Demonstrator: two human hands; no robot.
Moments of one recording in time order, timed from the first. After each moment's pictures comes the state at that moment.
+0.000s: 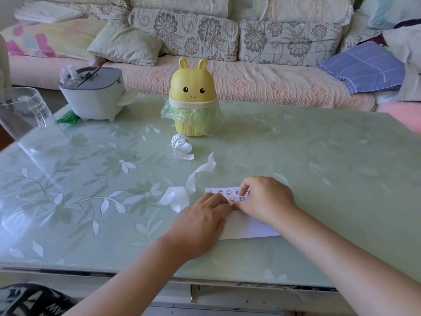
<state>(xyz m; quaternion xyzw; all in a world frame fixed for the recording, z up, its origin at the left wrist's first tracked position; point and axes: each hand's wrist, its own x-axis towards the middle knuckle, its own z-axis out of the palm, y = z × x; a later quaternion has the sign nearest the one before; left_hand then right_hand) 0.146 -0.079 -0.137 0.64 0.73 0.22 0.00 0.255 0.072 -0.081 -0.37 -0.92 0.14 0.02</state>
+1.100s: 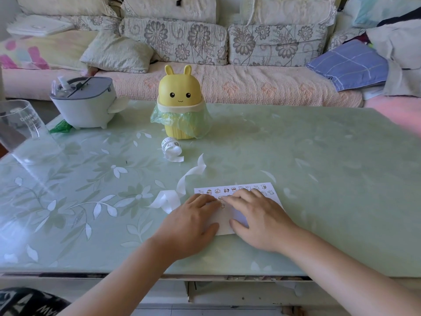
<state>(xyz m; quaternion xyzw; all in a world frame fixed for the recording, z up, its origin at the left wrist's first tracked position) 0.152 -0.083 -0.135 0.63 0.74 0.22 0.02 0.309 0.066 -0.108 -0.17 -0.98 0.11 0.04</state>
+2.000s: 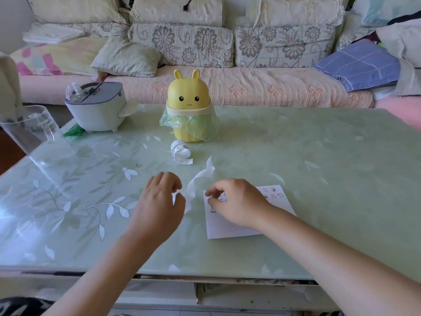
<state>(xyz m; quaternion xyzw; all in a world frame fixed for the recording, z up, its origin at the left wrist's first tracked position) 0.117 -0.118 -0.087 0.43 0.84 0.32 -0.09 0.243 0.041 -0.074 -0.22 -0.93 0.30 0.06</state>
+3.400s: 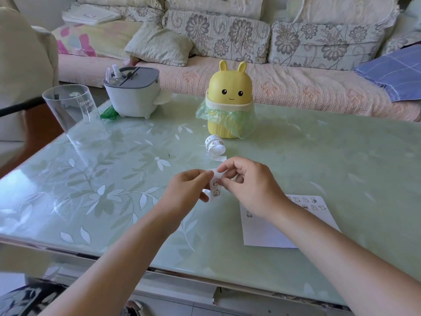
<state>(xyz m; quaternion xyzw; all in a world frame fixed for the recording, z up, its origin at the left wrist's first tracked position) 0.090 -0.125 -0.058 0.19 0.74 0.57 0.29 0.181 0.018 -0.066 -0.18 -0.87 0.41 0.20</state>
